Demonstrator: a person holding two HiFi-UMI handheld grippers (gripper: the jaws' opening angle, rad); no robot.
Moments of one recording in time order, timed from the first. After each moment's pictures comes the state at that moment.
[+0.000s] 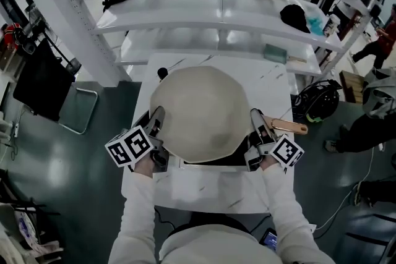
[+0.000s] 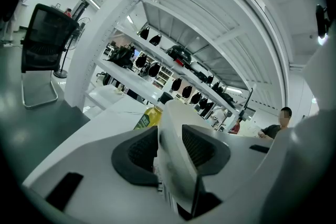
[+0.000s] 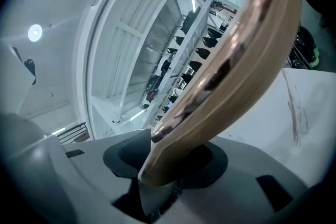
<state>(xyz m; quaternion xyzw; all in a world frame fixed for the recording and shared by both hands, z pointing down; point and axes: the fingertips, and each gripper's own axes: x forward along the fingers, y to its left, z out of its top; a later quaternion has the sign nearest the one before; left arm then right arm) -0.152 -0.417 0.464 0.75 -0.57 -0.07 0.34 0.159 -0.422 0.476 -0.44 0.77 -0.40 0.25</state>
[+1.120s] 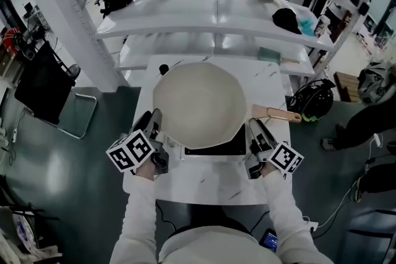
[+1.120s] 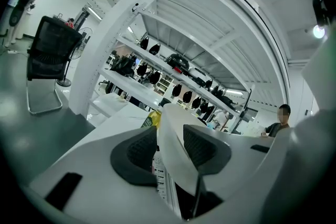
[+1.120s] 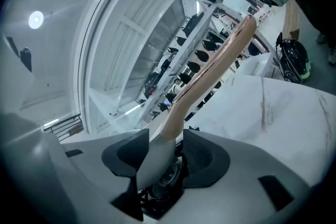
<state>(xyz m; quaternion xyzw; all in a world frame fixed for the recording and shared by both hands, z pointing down) -0.164 -0.369 0.448 0.74 -0.59 -0.08 0.30 0.169 -0.350 0.489 -0.49 0.76 -0.39 0.19</state>
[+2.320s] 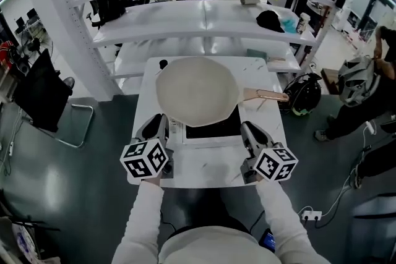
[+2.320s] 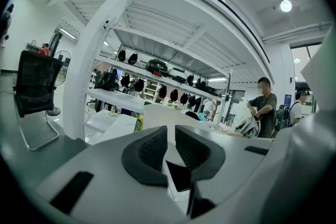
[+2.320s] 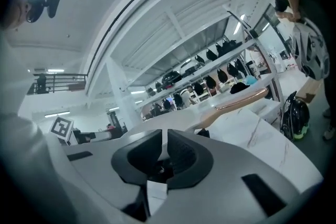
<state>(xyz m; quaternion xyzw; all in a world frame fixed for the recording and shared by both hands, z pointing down) -0.136 -0.281 0.421 0.80 -0.56 -0.01 0.19 0.118 -0.243 0.432 -0.52 0.82 -0.21 0.07</state>
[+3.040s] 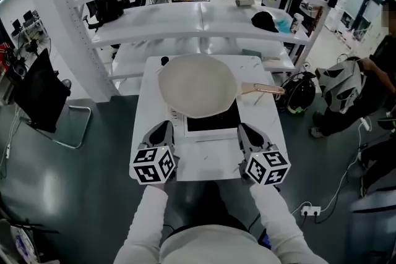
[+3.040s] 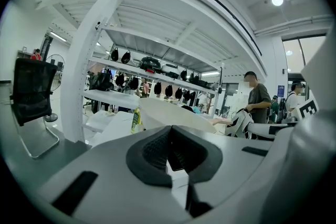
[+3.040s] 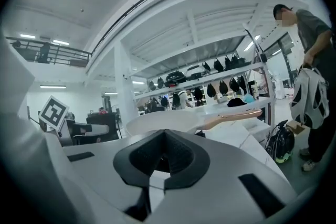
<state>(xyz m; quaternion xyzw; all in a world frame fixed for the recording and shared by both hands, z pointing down) -0.129 -0.227 0.436 0.82 -0.54 0.02 0.17 0.090 -0.191 0.422 -0.56 0.82 -0.13 -0.01</state>
